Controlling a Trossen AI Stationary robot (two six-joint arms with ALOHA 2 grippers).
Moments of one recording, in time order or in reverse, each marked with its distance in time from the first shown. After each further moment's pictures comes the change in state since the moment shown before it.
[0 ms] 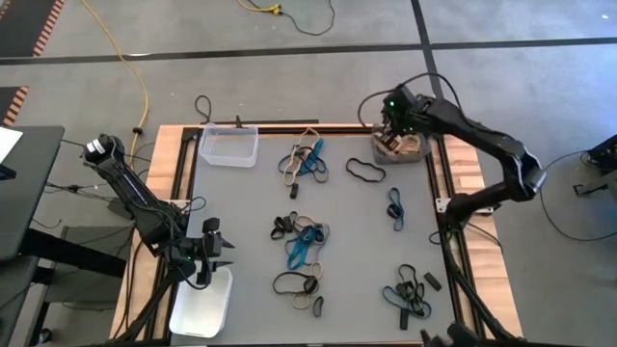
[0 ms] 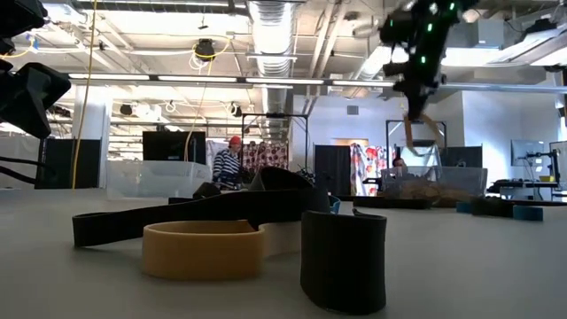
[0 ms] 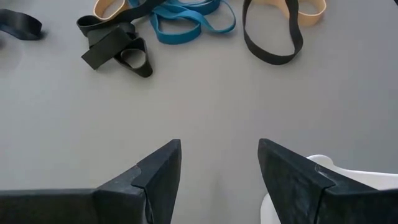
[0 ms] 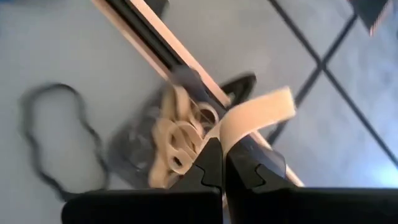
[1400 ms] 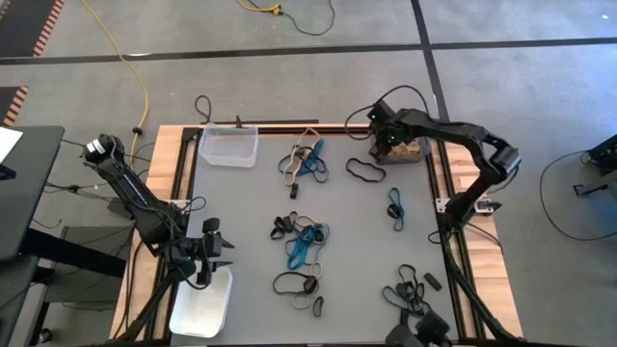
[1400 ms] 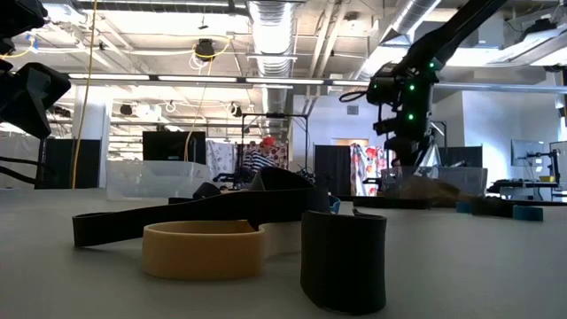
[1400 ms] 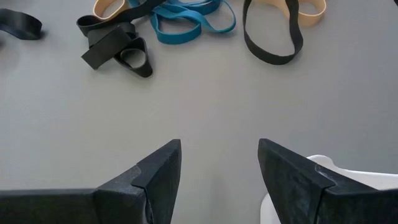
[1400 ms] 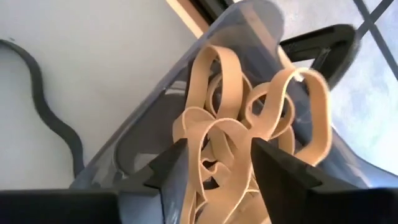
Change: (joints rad) left arm 0.000 0.000 0.000 0.000 0.000 -0.003; right arm -0.040 0.226 -0.169 0.237 -0.078 0.004
